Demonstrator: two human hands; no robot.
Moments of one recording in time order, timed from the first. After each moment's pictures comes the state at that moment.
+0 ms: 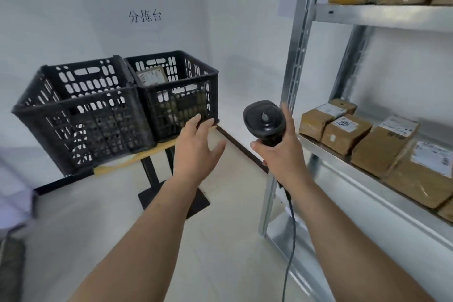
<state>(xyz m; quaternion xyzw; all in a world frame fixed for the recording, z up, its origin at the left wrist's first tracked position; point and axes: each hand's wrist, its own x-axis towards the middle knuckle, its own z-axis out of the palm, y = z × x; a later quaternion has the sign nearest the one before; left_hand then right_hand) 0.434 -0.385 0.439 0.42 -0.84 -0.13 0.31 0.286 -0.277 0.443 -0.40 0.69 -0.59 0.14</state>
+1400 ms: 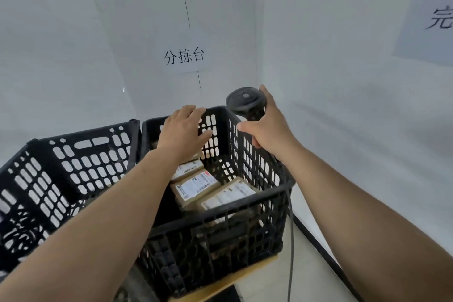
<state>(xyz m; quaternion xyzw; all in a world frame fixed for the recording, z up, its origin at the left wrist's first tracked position) 0.325 -0.927 0.536 0.49 -0.85 0.05 0.21 0.140 -0.850 0.538 -0.53 0.61 -0.54 0.24</state>
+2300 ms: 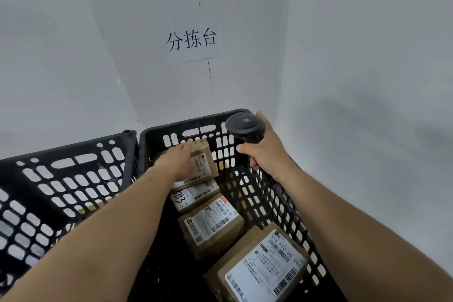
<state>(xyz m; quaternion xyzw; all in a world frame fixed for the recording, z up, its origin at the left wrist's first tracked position) 0.349 -1.135 0.454 0.58 -0.81 -0.08 -0.03 0.142 -1.038 0.471 -0.51 0.61 -0.51 0.33</state>
